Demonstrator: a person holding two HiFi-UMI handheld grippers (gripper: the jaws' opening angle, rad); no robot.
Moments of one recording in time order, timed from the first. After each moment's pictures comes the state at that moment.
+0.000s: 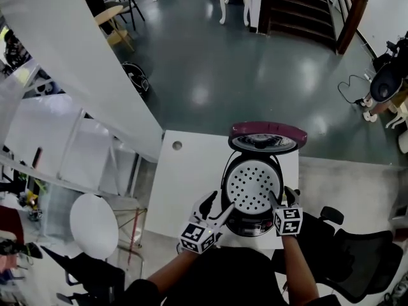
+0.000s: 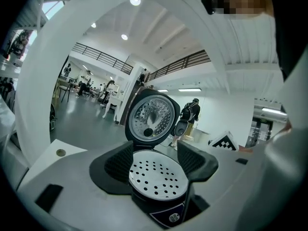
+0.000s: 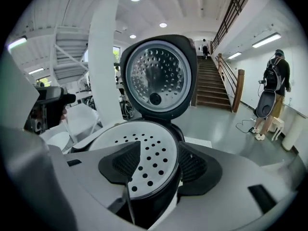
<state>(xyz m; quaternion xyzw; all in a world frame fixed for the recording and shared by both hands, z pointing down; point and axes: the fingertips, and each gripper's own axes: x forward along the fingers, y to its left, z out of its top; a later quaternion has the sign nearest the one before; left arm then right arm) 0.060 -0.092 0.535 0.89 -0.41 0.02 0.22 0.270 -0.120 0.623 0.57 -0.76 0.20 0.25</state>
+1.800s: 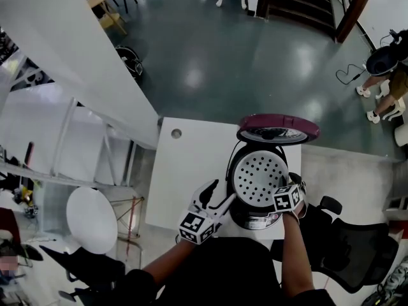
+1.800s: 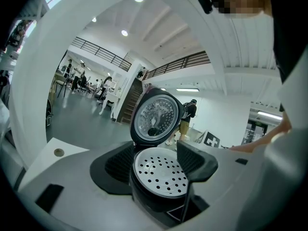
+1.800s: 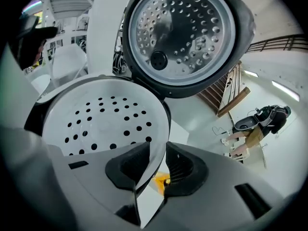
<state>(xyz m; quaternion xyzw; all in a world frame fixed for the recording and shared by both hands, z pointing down) 0.036 -0.111 0.546 0.89 -0.38 0.02 0.24 0.294 -0.147 0.671 0.55 -0.63 0.13 0.53</state>
